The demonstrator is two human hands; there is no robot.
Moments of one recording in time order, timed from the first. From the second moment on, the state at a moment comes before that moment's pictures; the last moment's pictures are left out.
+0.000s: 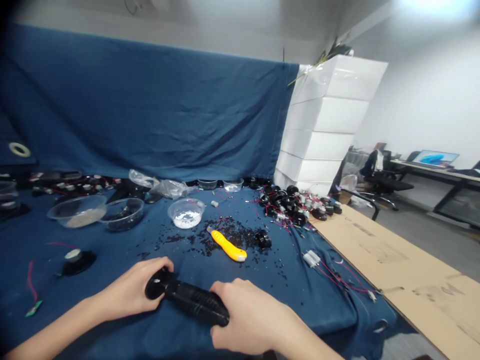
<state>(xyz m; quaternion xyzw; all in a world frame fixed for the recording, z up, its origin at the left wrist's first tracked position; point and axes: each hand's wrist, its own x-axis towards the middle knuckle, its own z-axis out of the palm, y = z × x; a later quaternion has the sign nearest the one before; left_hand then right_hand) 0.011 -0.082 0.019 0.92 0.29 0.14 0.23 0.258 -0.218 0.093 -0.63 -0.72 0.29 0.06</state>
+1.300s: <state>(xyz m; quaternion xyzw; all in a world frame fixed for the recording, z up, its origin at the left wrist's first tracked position) -0.009 -0.072 -0.013 0.89 0.34 0.25 0.19 0.302 -0.220 0.047 -0.71 -0.51 0.47 0.15</state>
